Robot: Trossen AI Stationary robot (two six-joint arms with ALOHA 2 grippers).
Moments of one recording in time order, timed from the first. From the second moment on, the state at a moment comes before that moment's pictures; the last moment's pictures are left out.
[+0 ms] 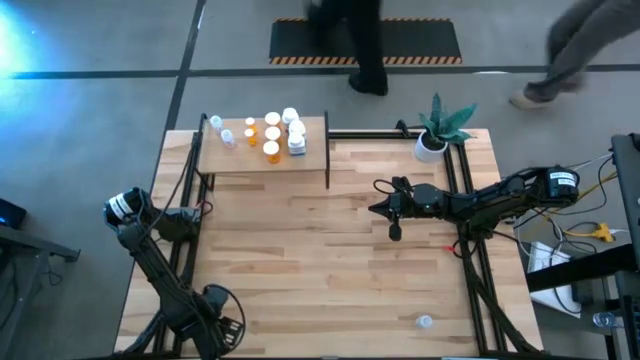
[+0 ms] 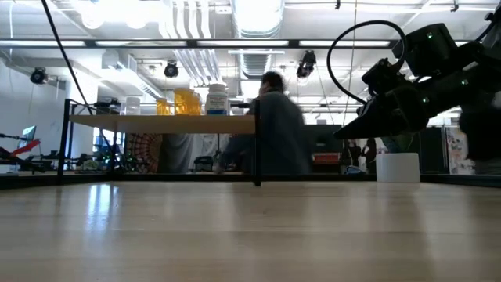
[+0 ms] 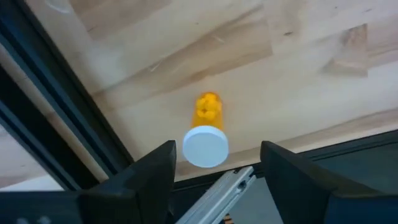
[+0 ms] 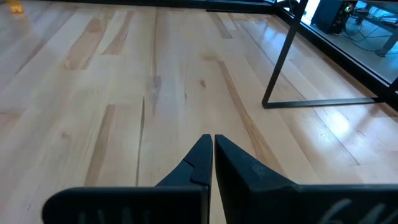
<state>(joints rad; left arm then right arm) -1.00 1.65 1.20 -0.98 0.18 -2.22 -0.16 1.32 0.17 0.81 -0.04 -0.11</state>
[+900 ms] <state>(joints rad) -1.01 1.65 1.18 -0.77 0.24 -2.17 -0.16 1.32 0.17 0.81 -0.04 -0.11</state>
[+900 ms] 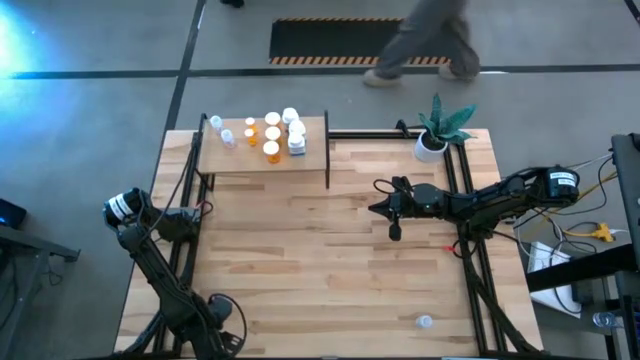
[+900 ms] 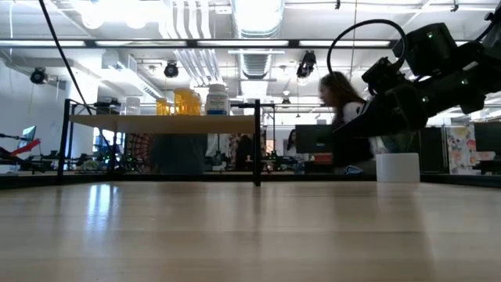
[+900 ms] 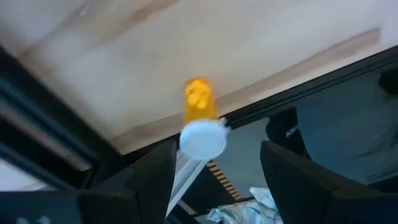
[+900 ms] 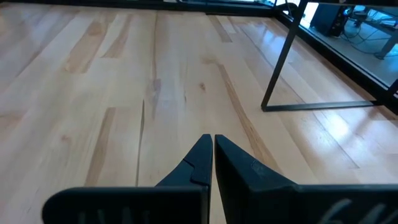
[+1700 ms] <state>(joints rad) -1.03 1.70 1.17 -0.77 0.26 -2.19 -0.16 1.32 0.17 0.82 -0.05 -0.11</state>
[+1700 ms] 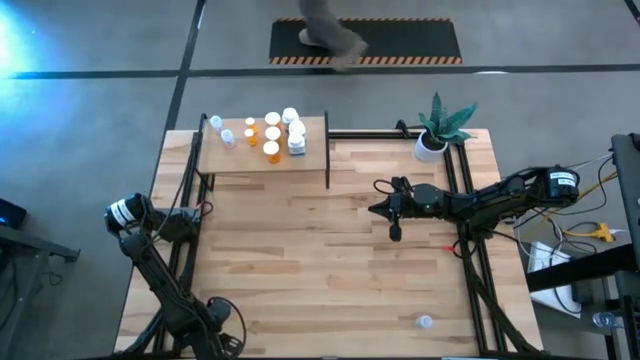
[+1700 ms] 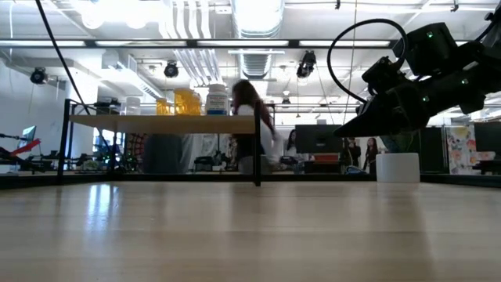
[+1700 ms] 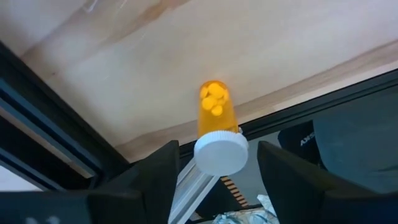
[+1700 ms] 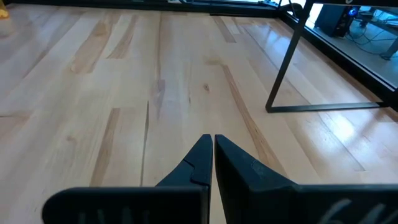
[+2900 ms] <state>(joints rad) -0.03 1.37 1.40 -1.29 0.03 -0.65 -0.16 1.32 0.17 0.81 -0.05 -0.10</state>
